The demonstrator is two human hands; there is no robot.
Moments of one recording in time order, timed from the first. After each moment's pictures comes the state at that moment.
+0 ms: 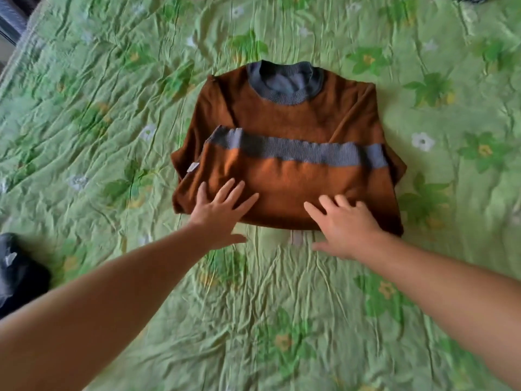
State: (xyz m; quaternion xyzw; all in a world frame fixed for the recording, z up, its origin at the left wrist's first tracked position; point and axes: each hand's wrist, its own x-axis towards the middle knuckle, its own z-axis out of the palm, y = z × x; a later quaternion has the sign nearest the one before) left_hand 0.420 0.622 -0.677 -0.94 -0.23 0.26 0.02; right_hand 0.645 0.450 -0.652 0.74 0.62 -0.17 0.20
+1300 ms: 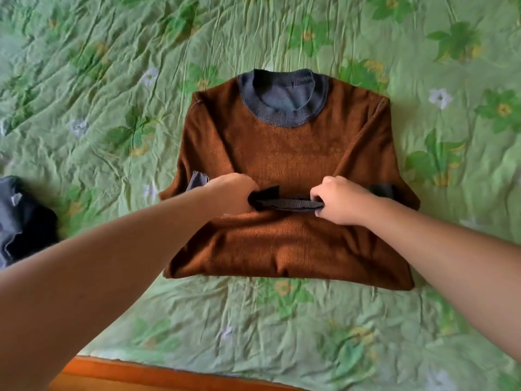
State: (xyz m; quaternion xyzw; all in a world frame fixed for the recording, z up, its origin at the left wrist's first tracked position) left_hand 0.419 0.581 -0.659 -0.88 -0.27 0.31 -0.25; right_hand 0.624 0.431 -0.669 0.73 0.57 -0.35 0.10
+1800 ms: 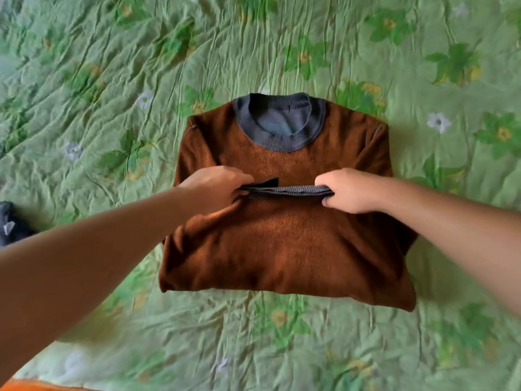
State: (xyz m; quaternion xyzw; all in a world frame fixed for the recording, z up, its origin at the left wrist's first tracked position) left_hand 0.426 0.643 -0.646 -0.94 -0.19 0.16 -0.22; right_hand 0.680 0.491 -0.629 0.69 0.59 -0.40 0.12
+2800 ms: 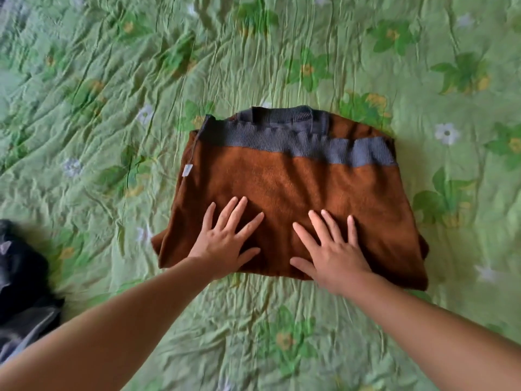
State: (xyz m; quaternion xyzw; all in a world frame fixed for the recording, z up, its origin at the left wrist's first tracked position) left_hand 0.382 0.573 -0.717 -0.95 -0.25 0.17 -0.06; right_hand 0.602 0.412 -0.708 0.75 0.61 -0.24 0.13
